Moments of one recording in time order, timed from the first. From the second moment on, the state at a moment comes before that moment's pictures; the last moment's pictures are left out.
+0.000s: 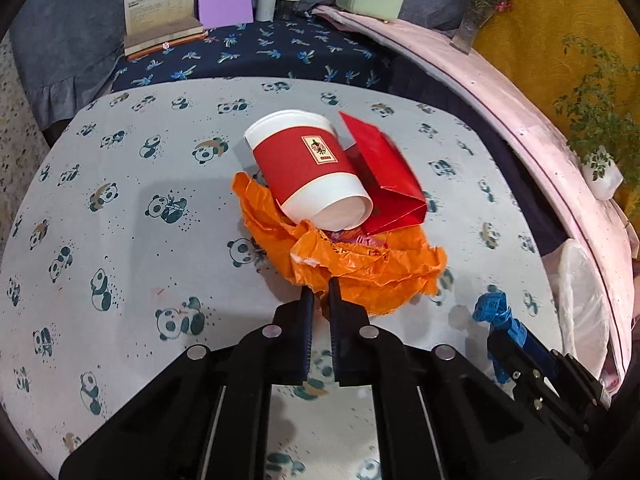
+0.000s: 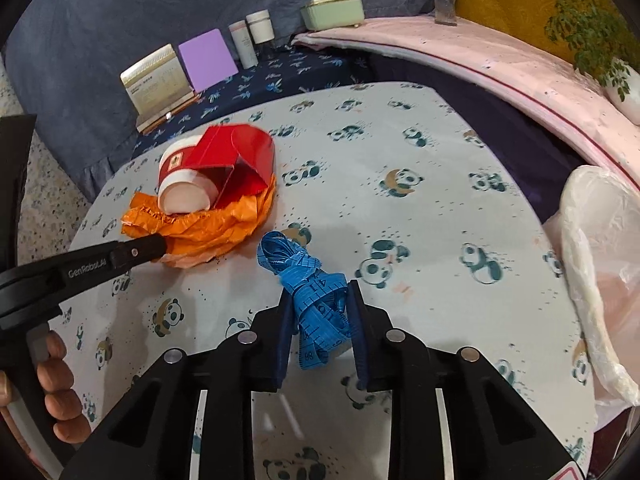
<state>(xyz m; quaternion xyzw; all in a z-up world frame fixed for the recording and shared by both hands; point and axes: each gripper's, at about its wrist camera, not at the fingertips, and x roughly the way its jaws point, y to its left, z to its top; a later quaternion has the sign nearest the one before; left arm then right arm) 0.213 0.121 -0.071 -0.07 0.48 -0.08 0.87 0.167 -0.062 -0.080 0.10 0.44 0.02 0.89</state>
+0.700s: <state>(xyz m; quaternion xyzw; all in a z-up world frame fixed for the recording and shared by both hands) 0.135 0.012 0.018 0.00 0.40 -0.17 0.90 0.093 -0.156 0.008 0.13 0.33 -0.04 0.93</state>
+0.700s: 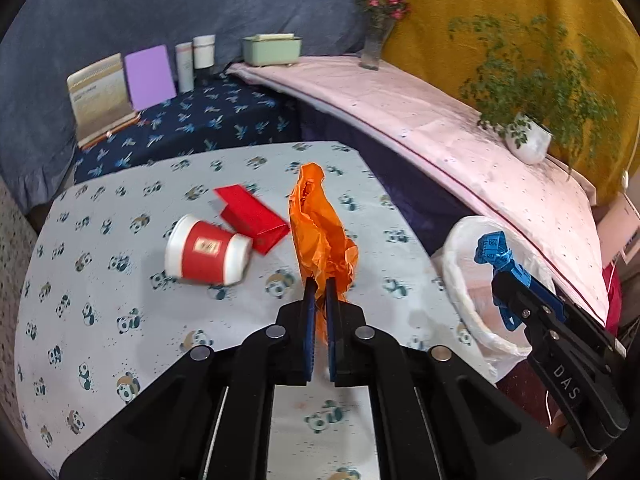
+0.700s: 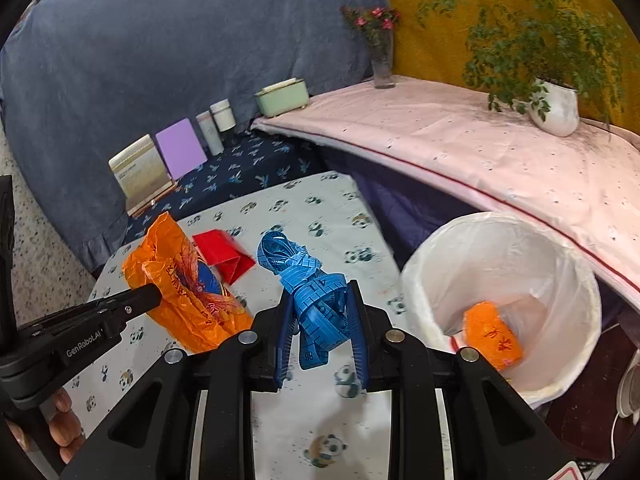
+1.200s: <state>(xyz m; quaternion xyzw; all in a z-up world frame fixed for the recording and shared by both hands) 0.100 -0.099 0.051 0.06 0.37 -0.24 0.90 0.046 -0.239 0.024 0.16 0.30 -0.10 0.94</state>
